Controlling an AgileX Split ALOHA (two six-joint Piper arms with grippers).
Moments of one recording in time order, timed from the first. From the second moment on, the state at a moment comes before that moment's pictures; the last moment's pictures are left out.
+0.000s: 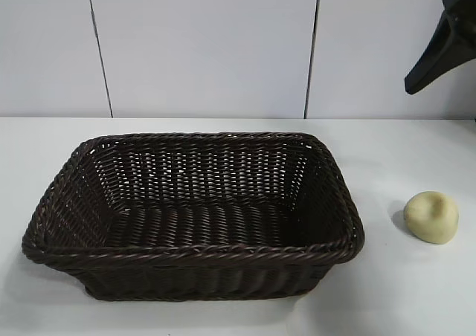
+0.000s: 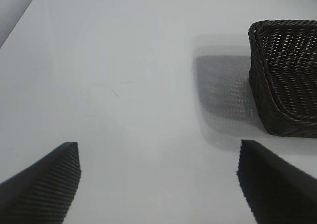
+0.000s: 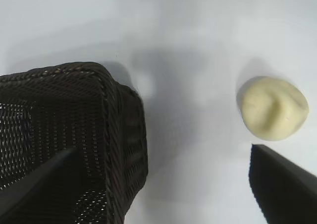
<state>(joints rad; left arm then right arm) 0.03 -0.01 -0.48 -0.02 1.12 0.05 -0.10 1.42 -1.07 0.53 0.85 -0.27</state>
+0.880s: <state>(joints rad) 0.03 -0.01 -0.48 -0.02 1.12 0.05 -0.10 1.81 -1.24 0.30 0.93 -0.13</state>
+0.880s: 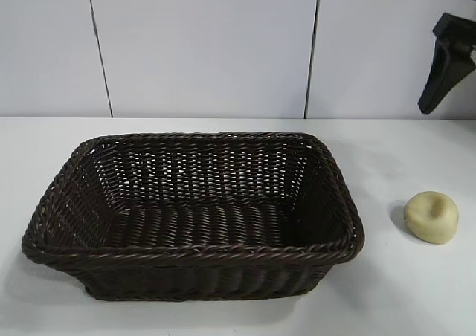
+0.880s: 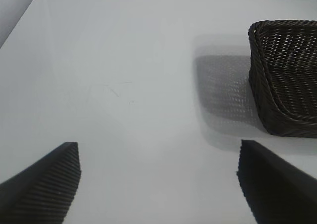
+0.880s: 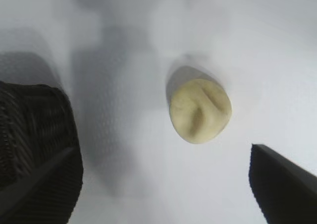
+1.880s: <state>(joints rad) 0.03 -0.01 -0.48 -0.02 1.12 0.05 -0.07 2.00 -1.25 0.30 0.84 -0.12</state>
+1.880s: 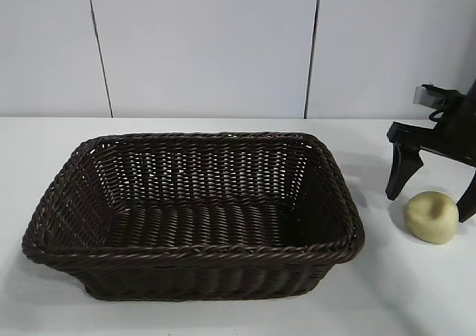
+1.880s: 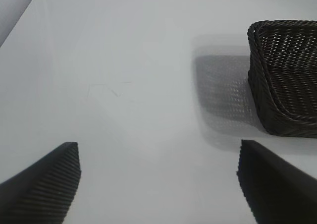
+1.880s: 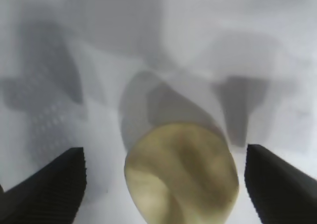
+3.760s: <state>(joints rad) 0.03 -0.01 -0.48 -0.02 1.12 0.05 0.45 1.60 -1.25 0.50 0.75 -0.12</state>
